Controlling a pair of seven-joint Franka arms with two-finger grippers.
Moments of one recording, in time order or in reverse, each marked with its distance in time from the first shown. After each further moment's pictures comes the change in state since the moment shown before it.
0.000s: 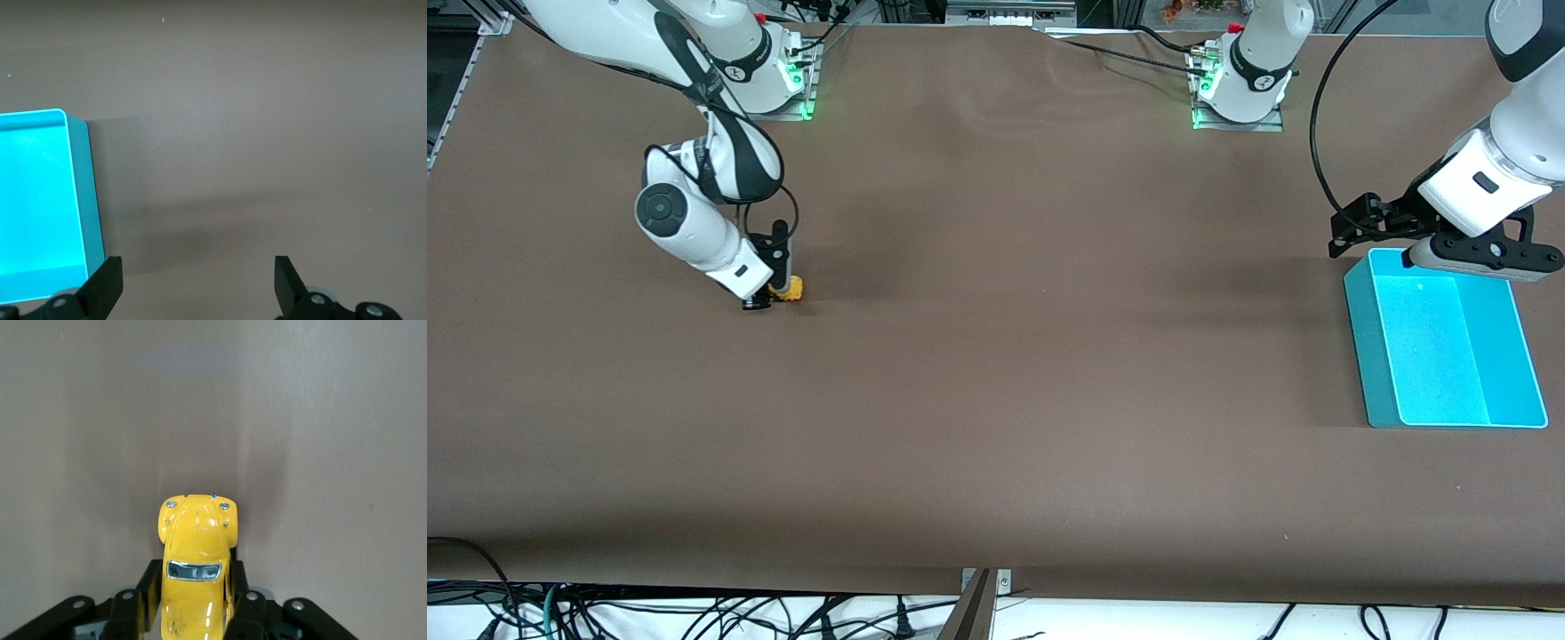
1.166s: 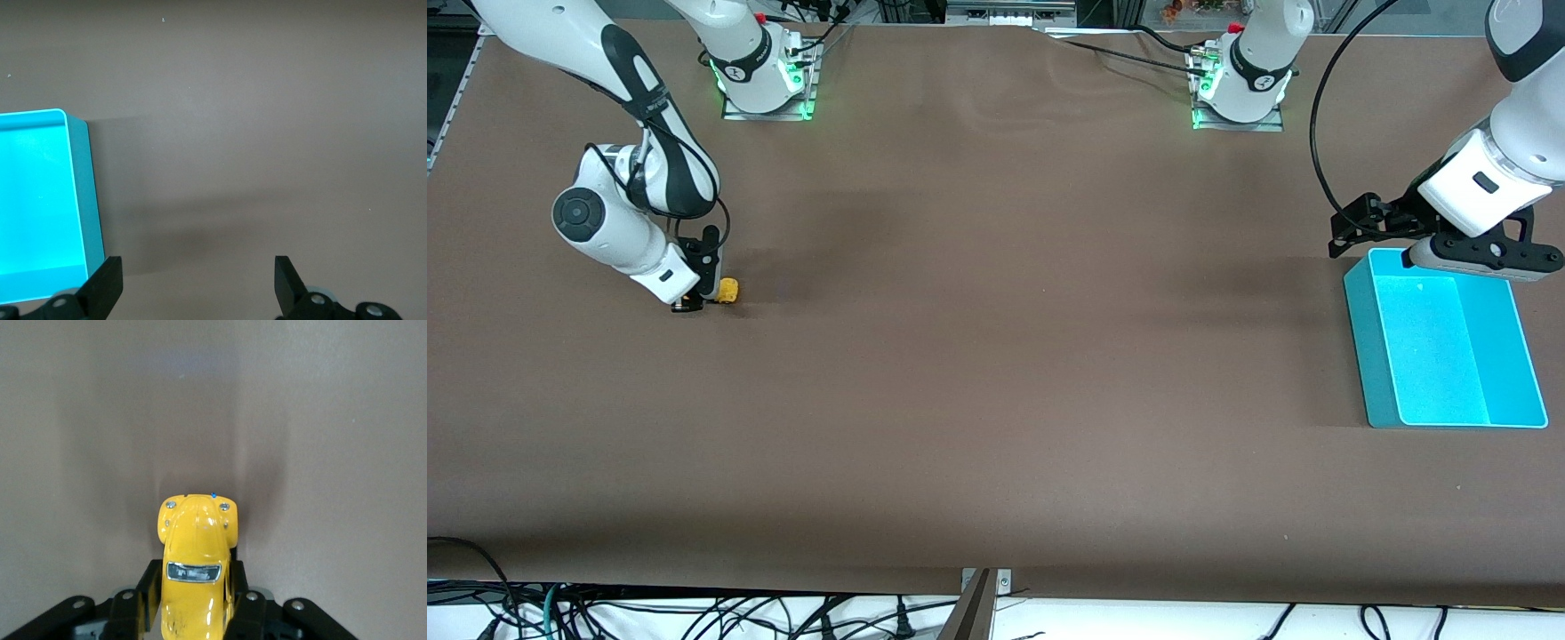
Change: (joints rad) left arm 0.000 0.000 0.000 0.000 0.000 0.000 0.000; right arm -0.027 -0.006 -0.187 -0.002 0.000 -0.011 -0.176
